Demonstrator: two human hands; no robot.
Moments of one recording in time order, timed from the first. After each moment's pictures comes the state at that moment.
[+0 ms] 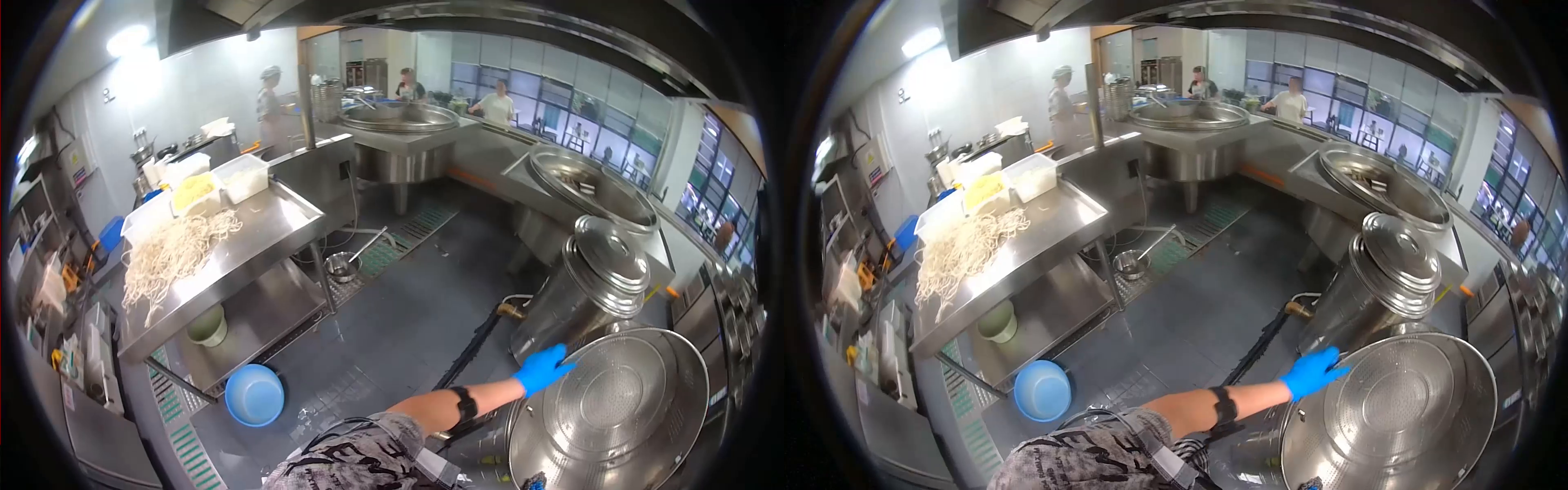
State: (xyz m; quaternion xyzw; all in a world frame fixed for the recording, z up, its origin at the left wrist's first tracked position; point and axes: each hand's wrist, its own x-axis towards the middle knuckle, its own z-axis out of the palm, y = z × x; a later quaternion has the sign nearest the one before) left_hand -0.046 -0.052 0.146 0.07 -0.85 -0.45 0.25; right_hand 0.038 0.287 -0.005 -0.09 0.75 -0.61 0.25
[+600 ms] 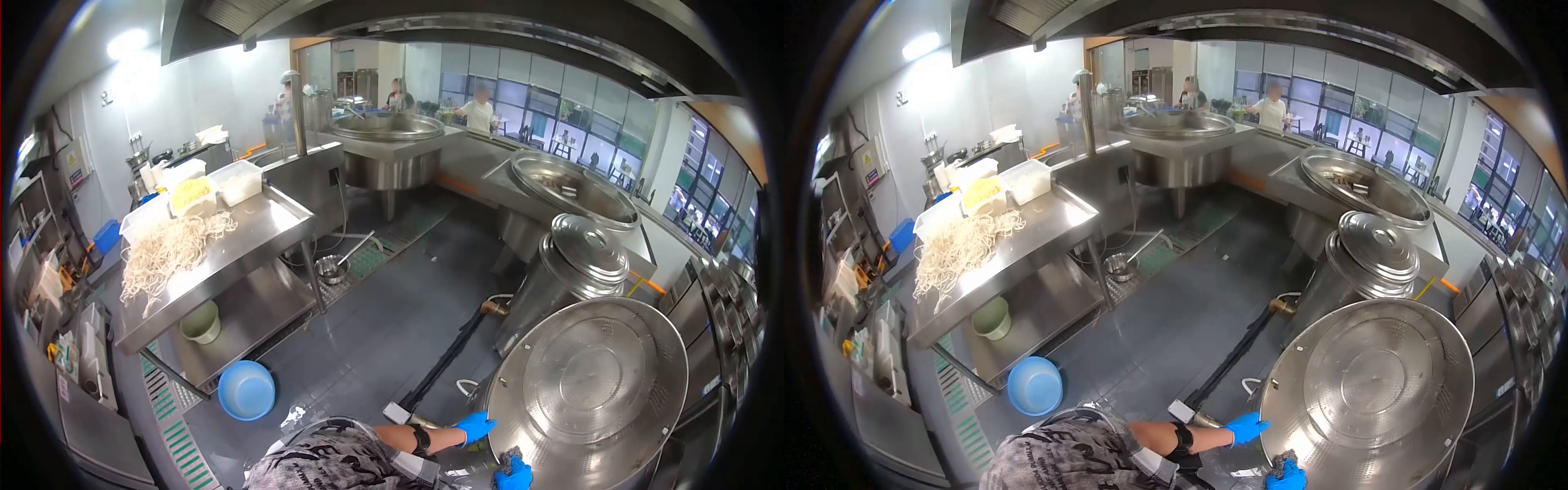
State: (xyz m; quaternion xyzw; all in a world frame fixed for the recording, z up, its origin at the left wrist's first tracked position) left_hand 0.034 0.044 -0.063 0.18 -0.82 -0.55 0.02; right_hand 0.032 0.273 0.012 -0.39 0.91 -0.12 0.02
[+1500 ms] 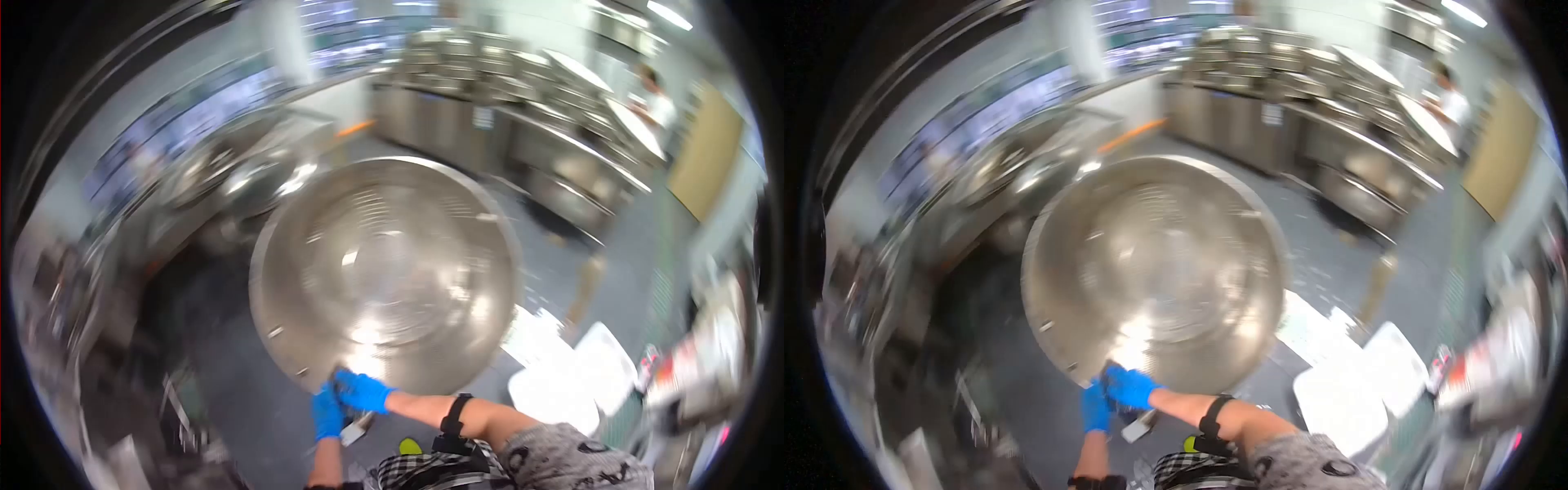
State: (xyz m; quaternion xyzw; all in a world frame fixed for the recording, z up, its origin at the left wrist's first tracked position) left_hand 0.038 -0.035 0.013 0.15 -0.75 -0.64 -0.02; right_hand 0.004 0.111 0.005 -0.23 0.86 -0.44 0.13
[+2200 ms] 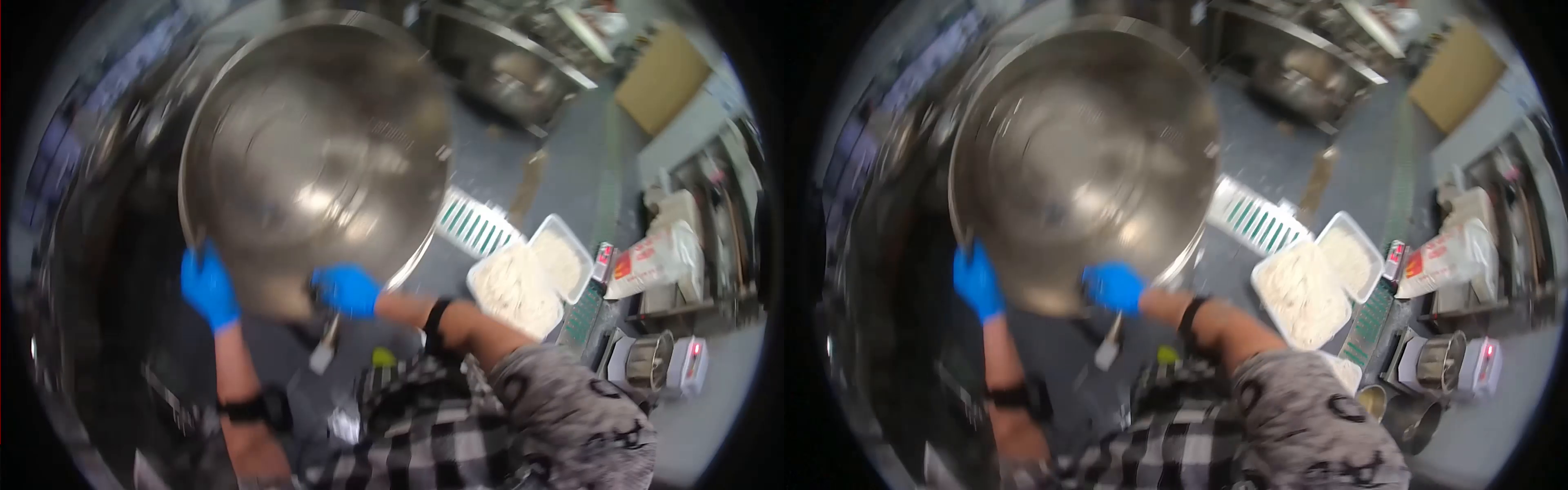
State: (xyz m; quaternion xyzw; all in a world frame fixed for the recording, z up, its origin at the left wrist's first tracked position) left_hand -0.049 -0.031 0.172 -0.02 -0.83 -0.44 0.33; right_hand 0.007 0.165 0.008 -0.20 0.72 -0.65 0.12
